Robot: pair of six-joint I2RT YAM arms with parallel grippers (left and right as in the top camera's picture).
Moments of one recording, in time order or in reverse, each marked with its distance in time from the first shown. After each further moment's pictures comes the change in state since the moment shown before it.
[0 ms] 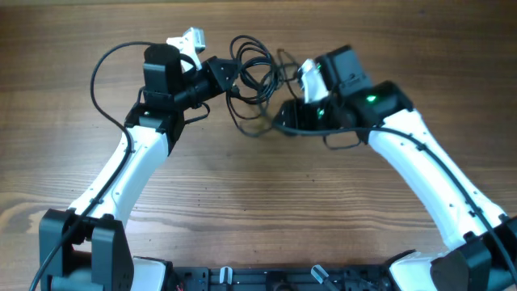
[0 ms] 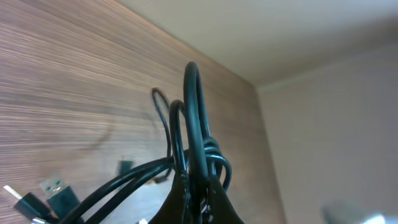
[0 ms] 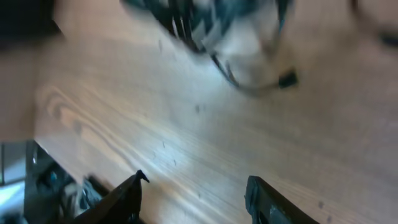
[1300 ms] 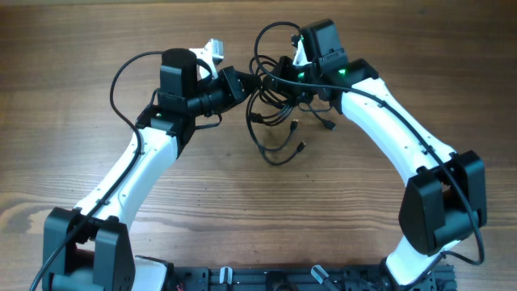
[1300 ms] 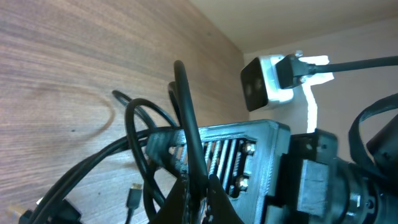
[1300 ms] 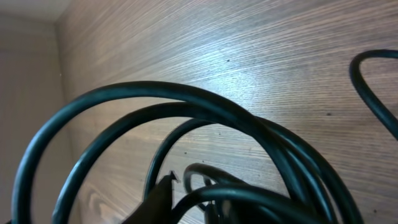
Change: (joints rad) left arm -0.069 0.000 0.000 -0.081 0.061 -0.106; right arm -0.015 0.288 0.094 0.334 0.038 0.361
